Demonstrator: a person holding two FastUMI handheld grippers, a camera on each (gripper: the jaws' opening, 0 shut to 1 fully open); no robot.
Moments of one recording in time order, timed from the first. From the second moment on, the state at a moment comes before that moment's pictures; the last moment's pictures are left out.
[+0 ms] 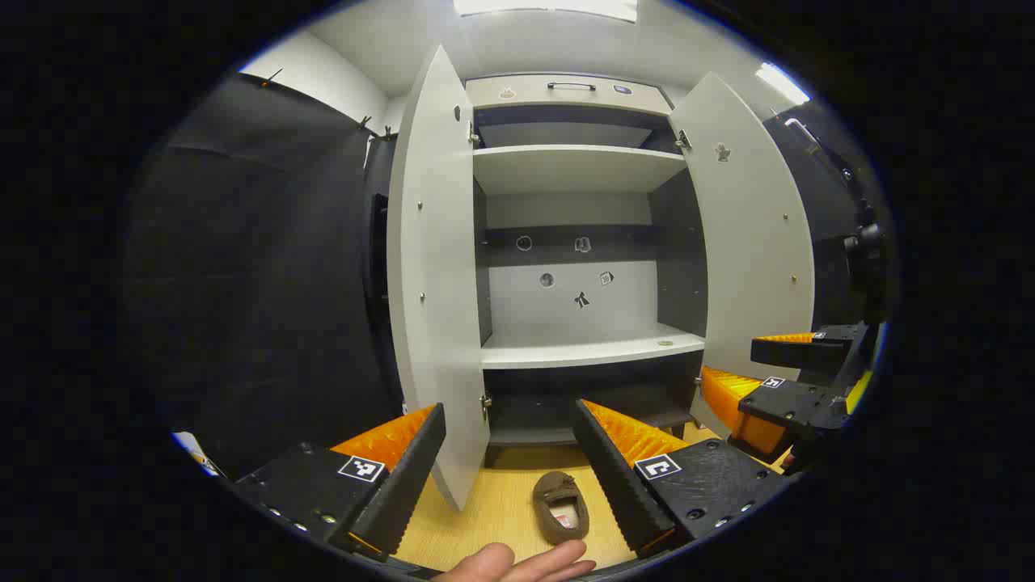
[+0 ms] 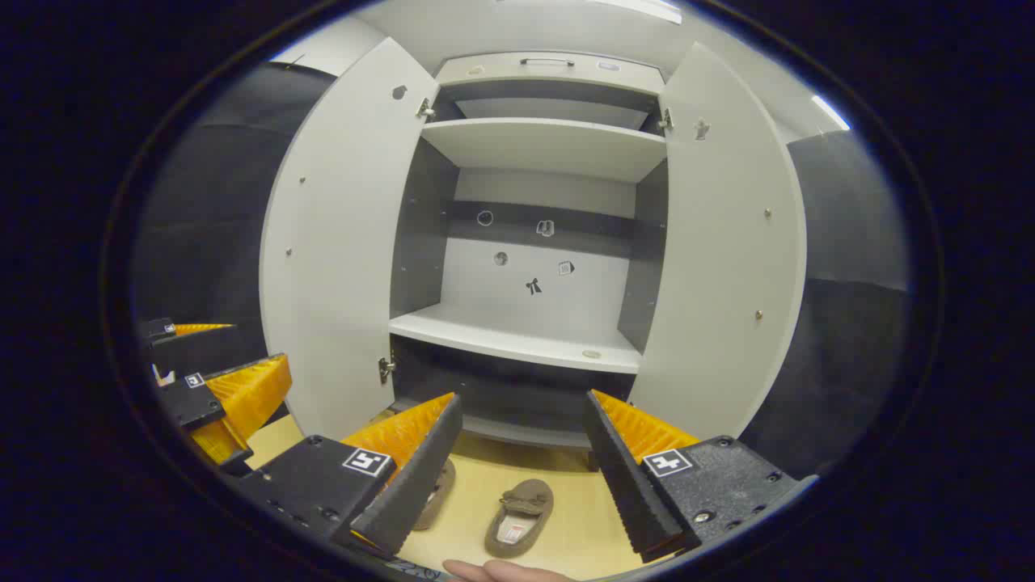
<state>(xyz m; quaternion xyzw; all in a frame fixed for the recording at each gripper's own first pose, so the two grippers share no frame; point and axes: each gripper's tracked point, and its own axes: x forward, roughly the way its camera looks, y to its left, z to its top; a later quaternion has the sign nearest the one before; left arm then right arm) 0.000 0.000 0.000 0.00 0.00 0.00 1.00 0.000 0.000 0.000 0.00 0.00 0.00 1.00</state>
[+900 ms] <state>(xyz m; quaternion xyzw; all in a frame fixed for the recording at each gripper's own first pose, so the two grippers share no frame) -0.015 0.007 -0.013 0.00 0.02 -0.01 1.00 0.006 0.023 -0.098 -0.03 0.09 0.05 0.99</state>
